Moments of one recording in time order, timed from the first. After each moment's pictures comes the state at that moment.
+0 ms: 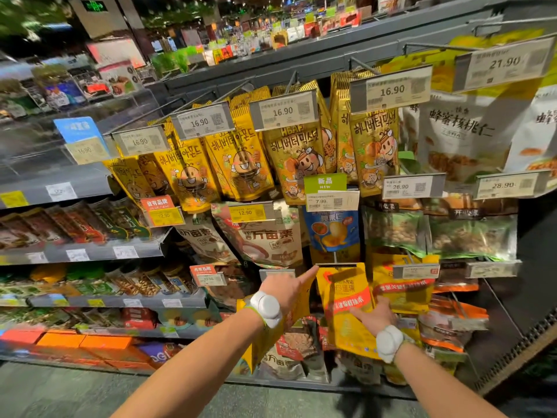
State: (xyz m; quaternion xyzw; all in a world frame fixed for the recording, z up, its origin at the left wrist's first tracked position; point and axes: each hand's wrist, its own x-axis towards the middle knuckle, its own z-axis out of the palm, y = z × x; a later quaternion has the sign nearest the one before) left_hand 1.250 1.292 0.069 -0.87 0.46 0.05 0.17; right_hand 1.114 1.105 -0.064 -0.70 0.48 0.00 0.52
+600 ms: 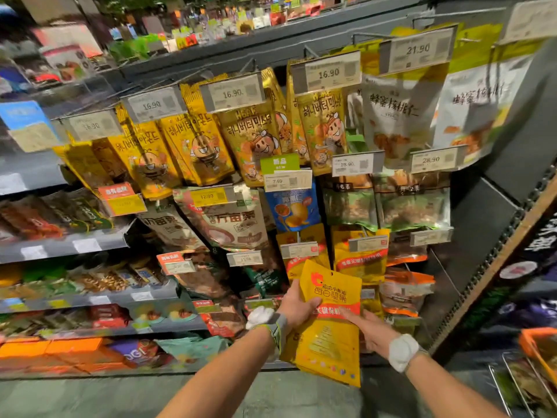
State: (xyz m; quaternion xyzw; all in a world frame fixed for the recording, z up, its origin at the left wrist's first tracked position) left_hand 1.151 1.255 -0.009 -0.85 0.20 0.33 -0.36; right_hand 1.005 1.102 -0.078 -0.54 0.37 0.08 0.75
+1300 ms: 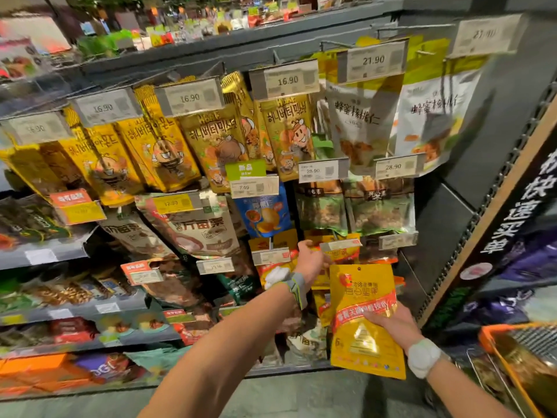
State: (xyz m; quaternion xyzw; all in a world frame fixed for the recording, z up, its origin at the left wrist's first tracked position) left_hand 1.133 1.108 0.040 -0.76 0.13 0.36 -0.52; right_hand 0.922 1.022 -0.052 -0.62 0.44 -0.08 0.64
